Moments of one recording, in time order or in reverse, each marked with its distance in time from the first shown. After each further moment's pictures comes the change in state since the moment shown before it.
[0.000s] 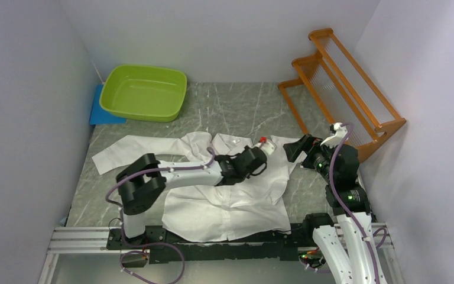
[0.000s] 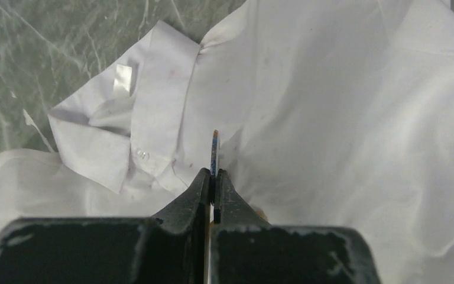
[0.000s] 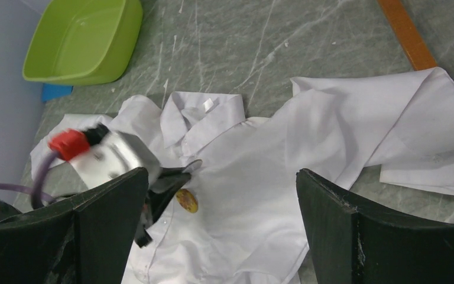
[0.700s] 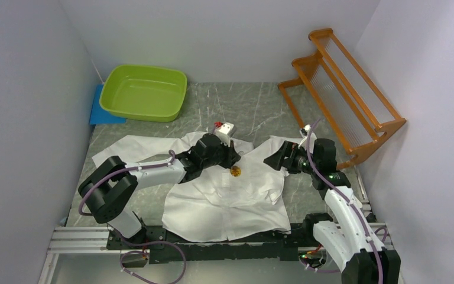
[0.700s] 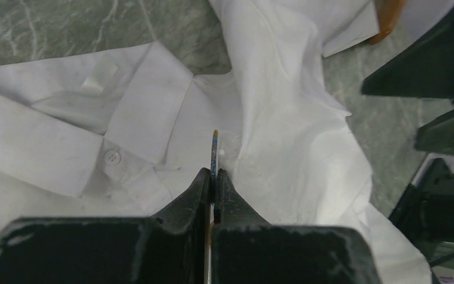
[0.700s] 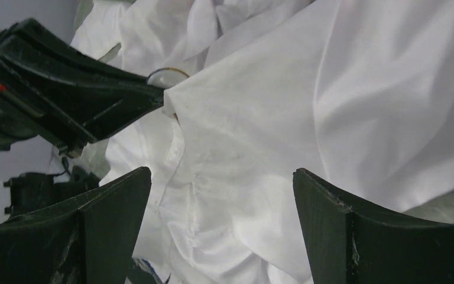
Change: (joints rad) left arm 0.300 -0.304 -0.478 0.527 0.572 -0.363; right arm 0.000 0.256 -0.191 0.204 -0.358 0.006
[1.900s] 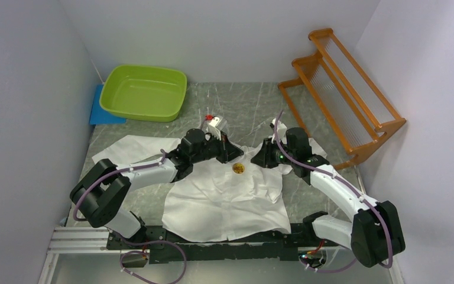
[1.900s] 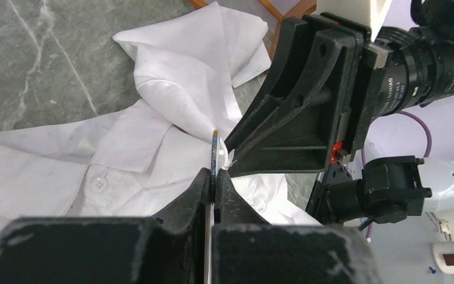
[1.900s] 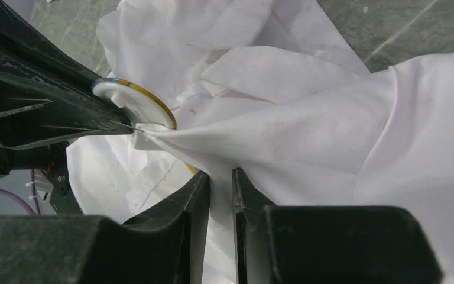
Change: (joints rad) left arm 0.106 -0.062 -0.080 0.260 0.314 -0.126; right arm 0.288 0.328 0.106 0.169 0.063 -0.121
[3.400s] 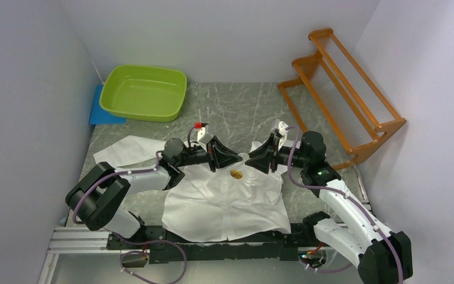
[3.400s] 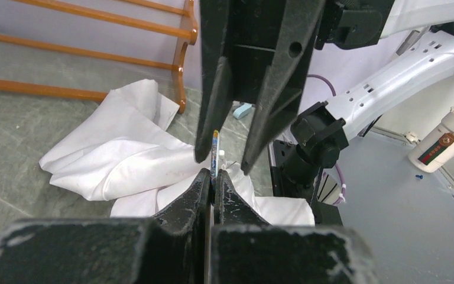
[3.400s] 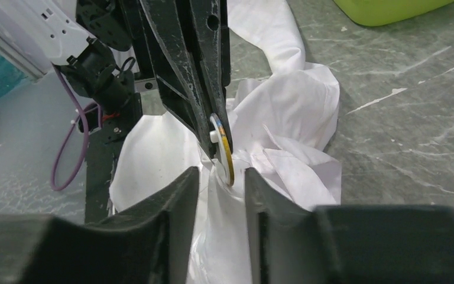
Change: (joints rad) left arm 0.056 -0.034 -0.177 0.602 0.410 0.098; right arm 0.002 -0.231 -0.052 0.262 -0.436 -0.224
